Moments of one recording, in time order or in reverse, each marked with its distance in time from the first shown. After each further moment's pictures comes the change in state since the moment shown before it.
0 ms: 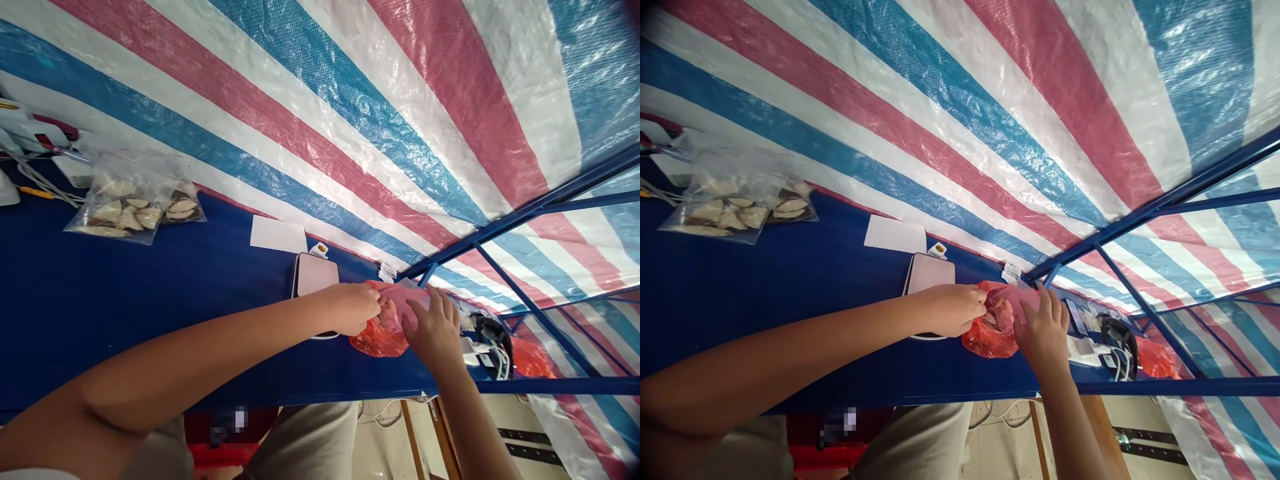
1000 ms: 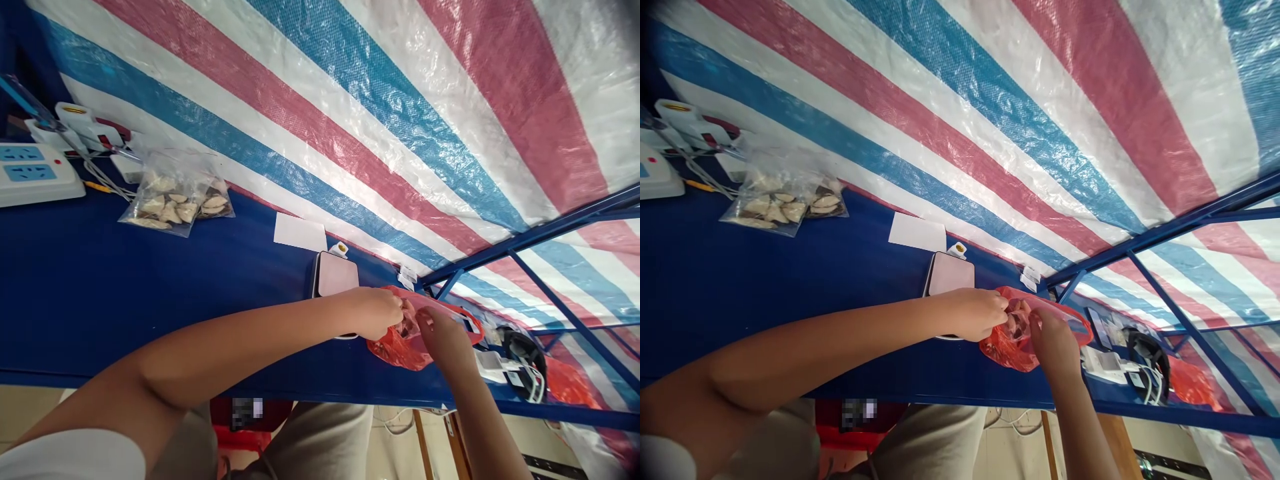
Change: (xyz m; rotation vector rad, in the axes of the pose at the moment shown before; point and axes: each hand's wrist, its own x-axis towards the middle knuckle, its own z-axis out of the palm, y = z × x) left_hand -0.002 0.001 0.001 -0.044 -0.078 0.011; right_hand 0.009 -0.010 0.023 0.319 -0.410 0.325
